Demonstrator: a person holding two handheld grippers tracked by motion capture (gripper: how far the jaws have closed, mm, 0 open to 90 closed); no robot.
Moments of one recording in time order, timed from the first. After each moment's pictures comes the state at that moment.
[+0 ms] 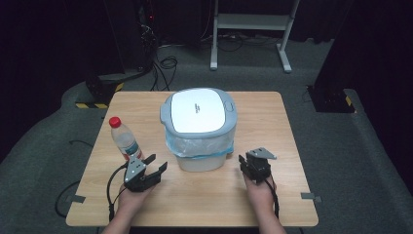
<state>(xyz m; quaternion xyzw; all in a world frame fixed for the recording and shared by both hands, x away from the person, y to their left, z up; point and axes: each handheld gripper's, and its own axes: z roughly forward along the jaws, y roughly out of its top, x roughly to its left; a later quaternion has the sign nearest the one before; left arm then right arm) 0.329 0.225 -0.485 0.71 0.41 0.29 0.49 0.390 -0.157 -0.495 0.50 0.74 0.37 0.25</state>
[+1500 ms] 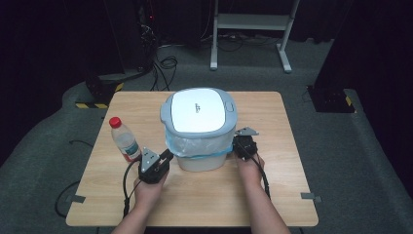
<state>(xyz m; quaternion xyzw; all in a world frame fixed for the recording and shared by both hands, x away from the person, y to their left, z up) 0.344 0.189 -0.484 0.68 0.46 0.29 0.49 0.464 -0.121 -0.493 0.47 0.77 0.36 0.25</state>
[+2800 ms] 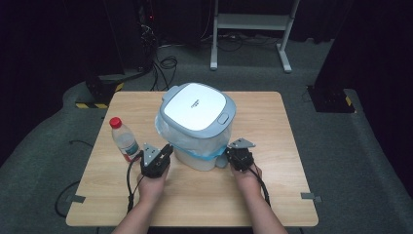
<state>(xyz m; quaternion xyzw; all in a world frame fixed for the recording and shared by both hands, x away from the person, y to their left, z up) 0.371 0.190 -0.489 0.66 0.49 0.31 0.49 0.426 -0.112 -0.504 0.41 0.80 0.38 0.22</state>
